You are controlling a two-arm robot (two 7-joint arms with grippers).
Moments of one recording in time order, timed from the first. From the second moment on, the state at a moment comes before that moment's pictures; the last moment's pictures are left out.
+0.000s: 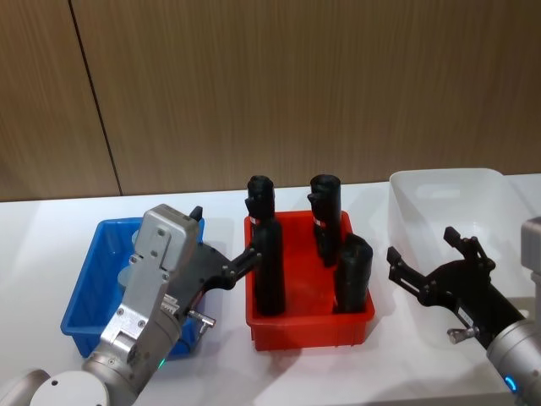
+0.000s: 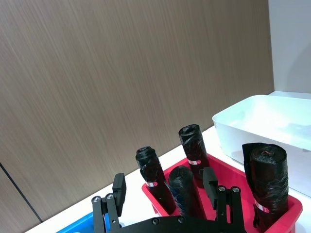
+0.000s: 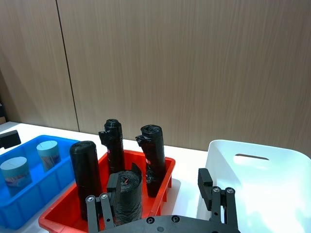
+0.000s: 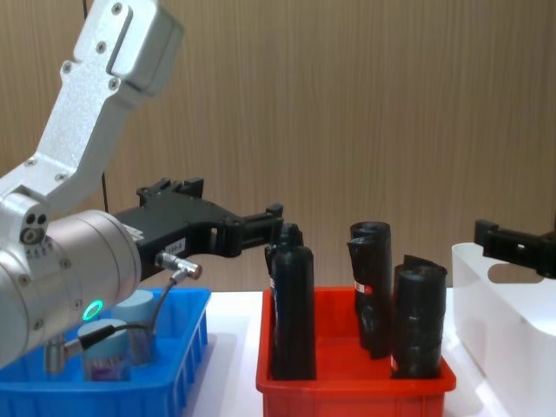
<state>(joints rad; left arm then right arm) -0.24 0.38 0.45 -1.63 -0.20 0.01 -0.01 -0.01 0.34 -0.23 -1.77 0.29 0.03 0.07</state>
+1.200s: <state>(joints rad) -0.29 0.38 0.42 -1.53 -0.22 0.04 -0.07 -0.01 0.34 -0.23 -1.77 0.29 0.03 0.07</state>
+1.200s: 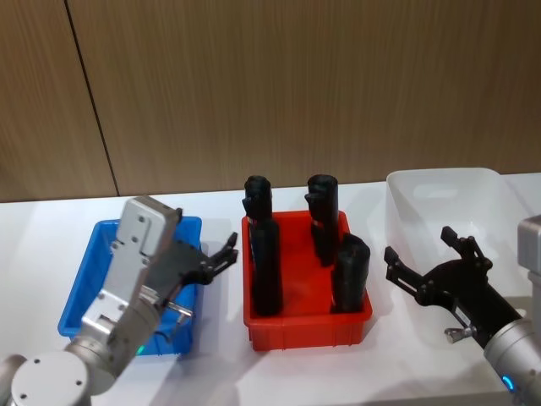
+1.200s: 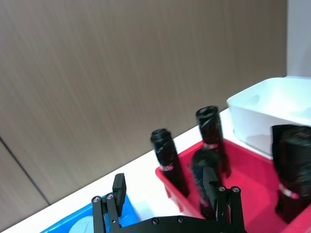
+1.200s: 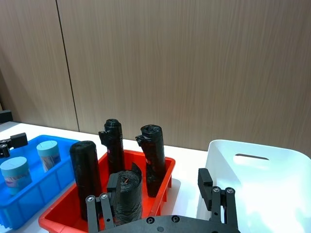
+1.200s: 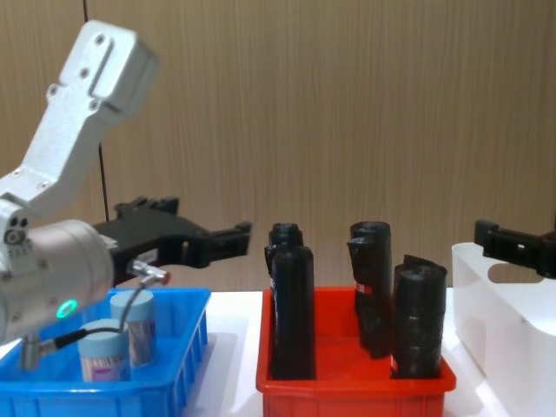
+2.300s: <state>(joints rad) -0.33 0.41 0.29 -1.38 -0.45 0.18 0.00 -0.01 0.34 -0.23 -1.77 0.29 0.03 0.07</state>
